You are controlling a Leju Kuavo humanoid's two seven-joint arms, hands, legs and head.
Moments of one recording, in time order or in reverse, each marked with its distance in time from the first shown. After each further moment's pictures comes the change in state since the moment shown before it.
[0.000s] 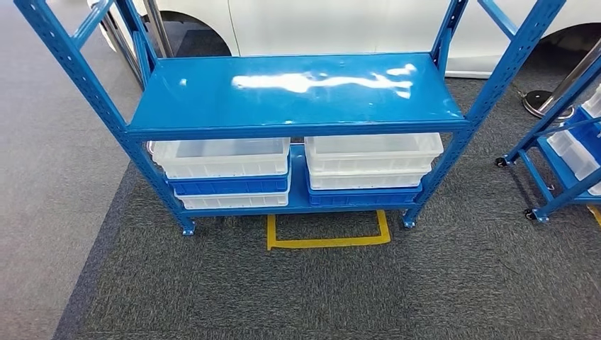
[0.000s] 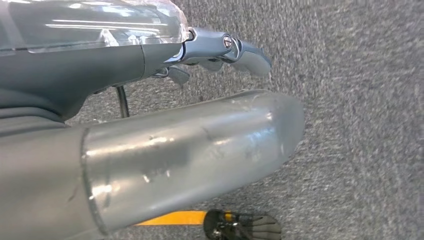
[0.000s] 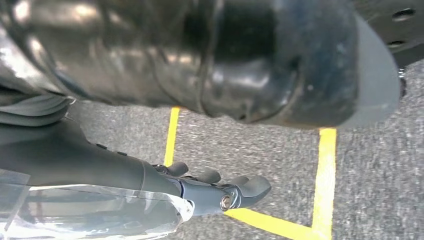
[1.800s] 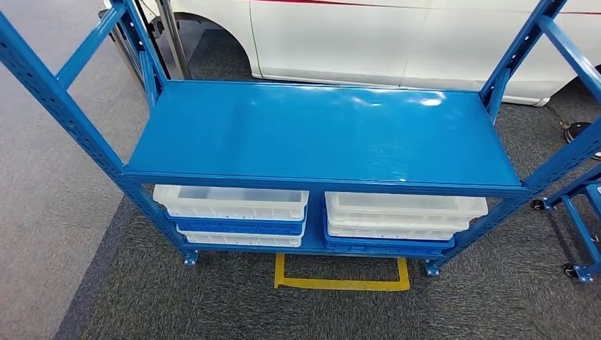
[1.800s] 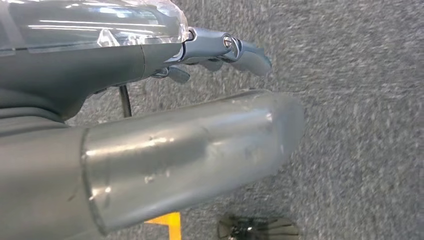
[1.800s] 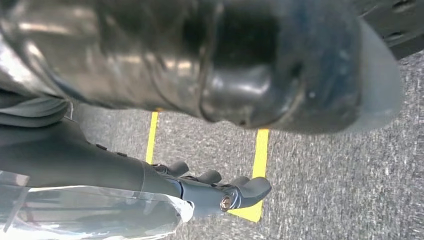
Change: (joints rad) left arm -0.001 0.000 0.001 0.020 -0.030 0.029 0.004; right arm 0.018 0.001 0.024 -0.014 -0.059 -0.022 0.058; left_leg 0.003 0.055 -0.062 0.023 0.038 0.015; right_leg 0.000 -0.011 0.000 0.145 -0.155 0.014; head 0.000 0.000
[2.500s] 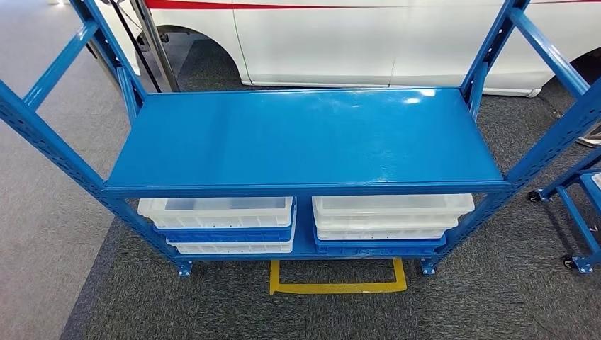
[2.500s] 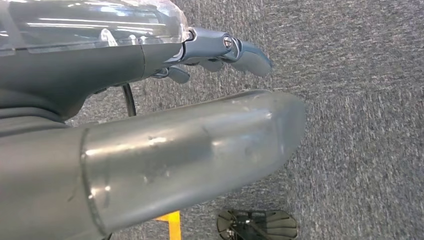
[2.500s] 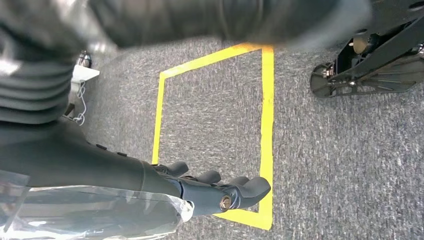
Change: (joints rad) left arm 0.003 0.002 0.000 0.000 0.000 0.011 0.029; right arm 0.015 0.001 0.058 0.006 -0.094 -0.075 0.059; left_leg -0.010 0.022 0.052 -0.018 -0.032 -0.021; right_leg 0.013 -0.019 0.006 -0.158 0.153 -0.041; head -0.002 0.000
